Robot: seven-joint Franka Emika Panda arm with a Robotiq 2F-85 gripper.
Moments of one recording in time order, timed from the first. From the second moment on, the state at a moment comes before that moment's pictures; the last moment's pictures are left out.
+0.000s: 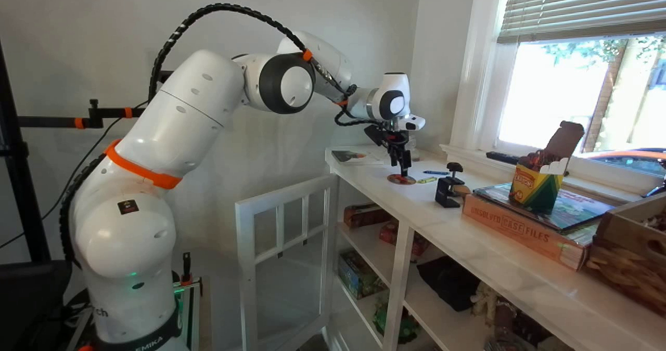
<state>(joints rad) 0.33 0.61 0.04 -1.28 -0.09 2.15 0.62</state>
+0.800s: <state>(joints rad) 0.33 0.60 0.04 -1.28 -0.09 2.11 0.60</state>
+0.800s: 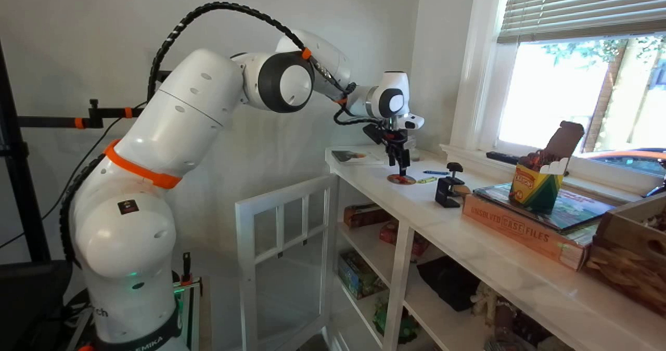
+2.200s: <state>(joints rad) 0.33 0.59 0.04 -1.28 -0.09 2.07 0.60</state>
